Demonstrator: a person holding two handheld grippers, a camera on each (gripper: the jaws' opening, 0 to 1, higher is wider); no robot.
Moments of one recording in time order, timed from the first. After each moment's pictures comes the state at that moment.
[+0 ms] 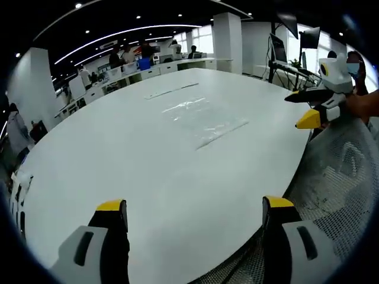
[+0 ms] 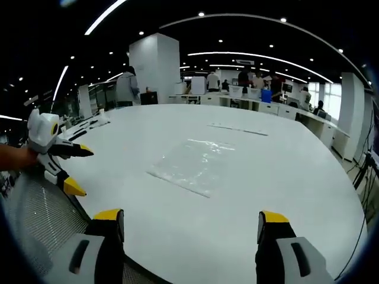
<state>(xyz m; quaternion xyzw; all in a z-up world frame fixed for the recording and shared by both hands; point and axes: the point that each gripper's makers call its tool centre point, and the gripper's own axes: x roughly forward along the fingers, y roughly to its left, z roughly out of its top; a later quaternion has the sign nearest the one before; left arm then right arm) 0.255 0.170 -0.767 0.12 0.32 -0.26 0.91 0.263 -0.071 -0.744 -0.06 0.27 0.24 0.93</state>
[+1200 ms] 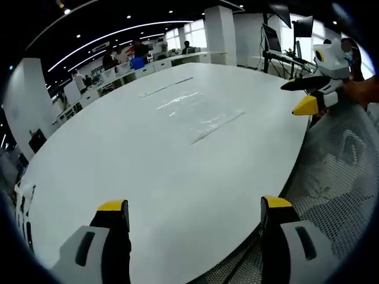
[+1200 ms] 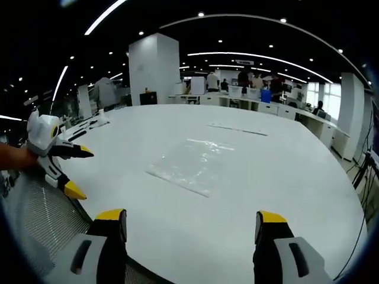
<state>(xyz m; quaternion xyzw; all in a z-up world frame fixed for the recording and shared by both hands) 0.251 0.168 -0.773 0.16 0.32 -0.27 0.89 0.262 -0.073 -0.745 -0.05 0.27 0.24 0.93</state>
